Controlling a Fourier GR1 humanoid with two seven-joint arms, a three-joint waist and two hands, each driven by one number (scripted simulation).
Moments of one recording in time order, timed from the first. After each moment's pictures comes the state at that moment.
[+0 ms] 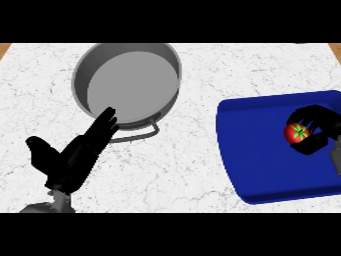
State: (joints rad) left arm -0.03 0.14 -0.17 -1.68 0.25 -0.06 0.32; right arm -0.40 -0.49 0.01 -1.05 0.65 0.44 0.26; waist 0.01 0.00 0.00
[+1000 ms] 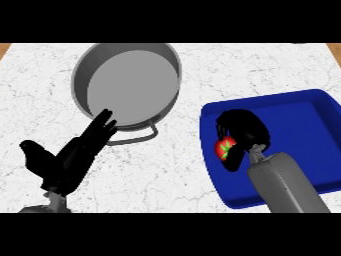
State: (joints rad) left arm -0.01 0.13 -0.13 -1.67 0.25 -0.12 0.29; right arm -0.39 -0.16 0.31 -1.35 0.89 0.36 0.38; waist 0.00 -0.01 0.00
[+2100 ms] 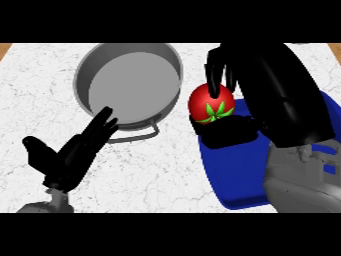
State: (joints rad) left arm -0.03 0.11 -0.11 -1.66 0.23 -0.12 0.30; right arm -0.75 -0.03 0.17 -1.89 0.82 0.47 0.69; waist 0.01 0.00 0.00
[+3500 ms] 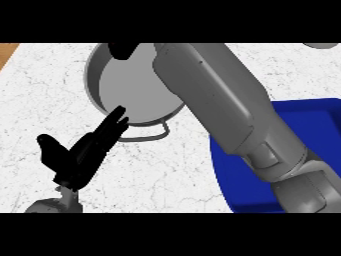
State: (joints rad) left arm -0.06 0.08 -0.15 -1.67 0.21 -0.15 0.33; right arm -1.43 0.00 0.22 -0.70 0.57 -0.12 0.41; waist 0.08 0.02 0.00
